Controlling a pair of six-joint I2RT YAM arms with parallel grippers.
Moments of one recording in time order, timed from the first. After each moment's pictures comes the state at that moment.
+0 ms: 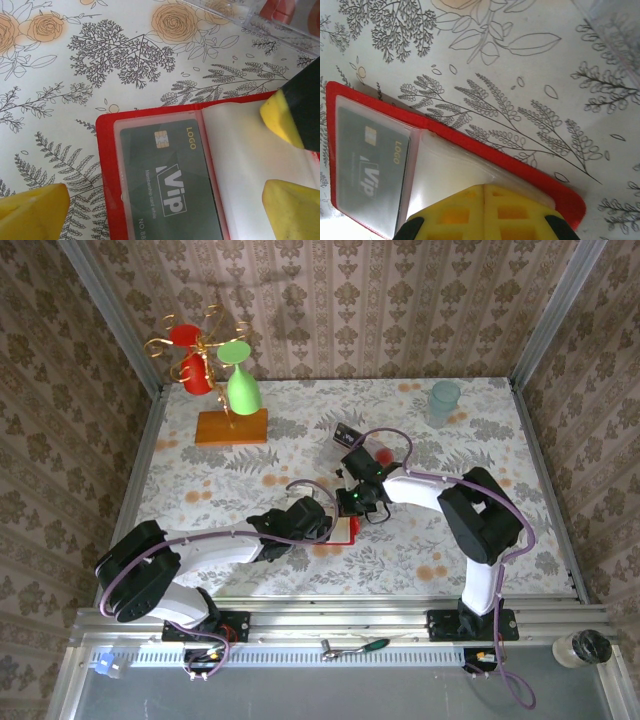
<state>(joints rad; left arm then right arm) -1.01 1.43 0.67 -0.18 -0.39 -0.65 0.62 1.87 1.11 -0.38 -0.30 0.47</state>
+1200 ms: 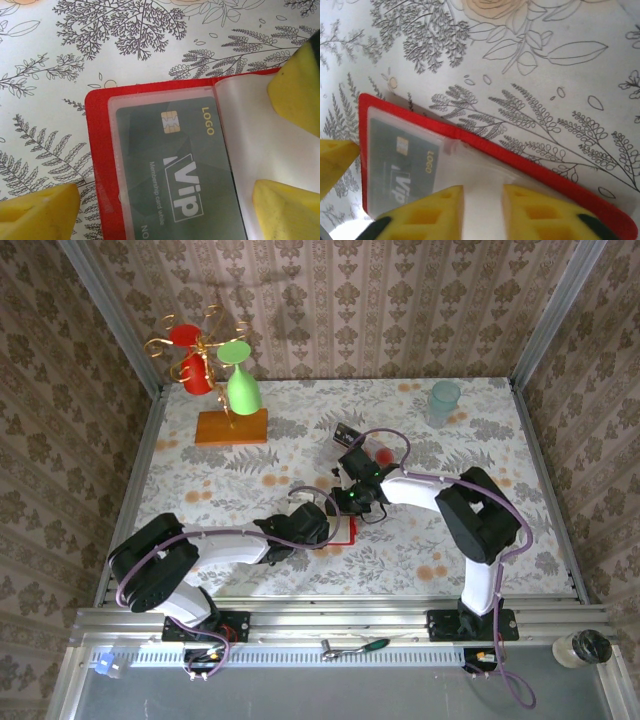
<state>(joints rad) -1.01 1.51 0.63 -0.11 -0.39 -0.65 0.63 1.87 1.11 -0.33 -0.34 0.55</state>
